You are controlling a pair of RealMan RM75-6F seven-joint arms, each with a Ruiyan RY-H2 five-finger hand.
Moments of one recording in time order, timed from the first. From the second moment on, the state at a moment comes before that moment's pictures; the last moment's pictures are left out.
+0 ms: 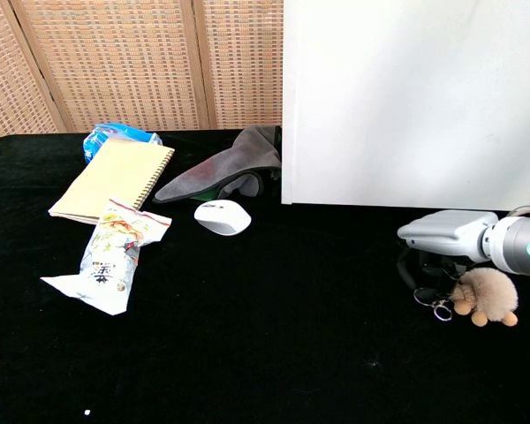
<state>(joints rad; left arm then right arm) -0.20 -1.10 0.00 -1.63 1.52 1.34 0.05 0.78 -1.60 0.04 -1.19 -1.14 0.62 -0.25</state>
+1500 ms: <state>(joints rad) -0.19 -1.08 0.02 -1.64 1.57 1.36 -0.01 0.66 -1.34 0.05 -1.47 -1.62 1.17 0.13</state>
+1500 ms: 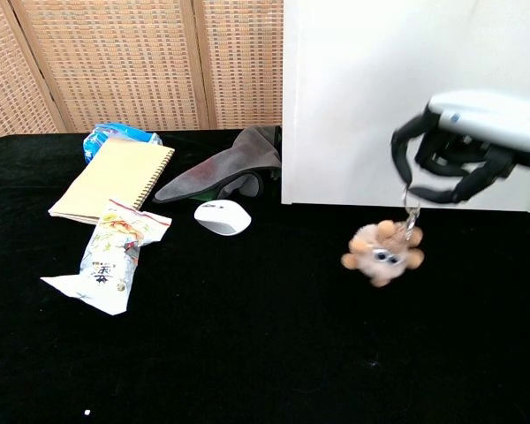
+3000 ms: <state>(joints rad) -0.20 -1.09 0.02 -1.64 1.55 1.34 0.02 0.65 -1.23 0.24 -1.28 -1.81 1.55 -0.22</state>
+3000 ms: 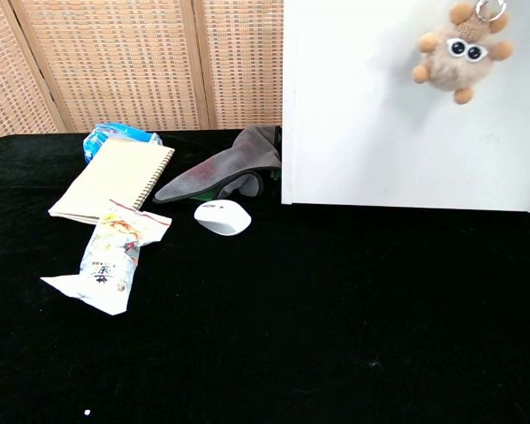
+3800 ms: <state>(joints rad) -0.20 -1.09 0.02 -1.64 1.55 1.34 0.02 0.68 -1.24 0.22 -1.20 -1.79 1.54 -0.23</state>
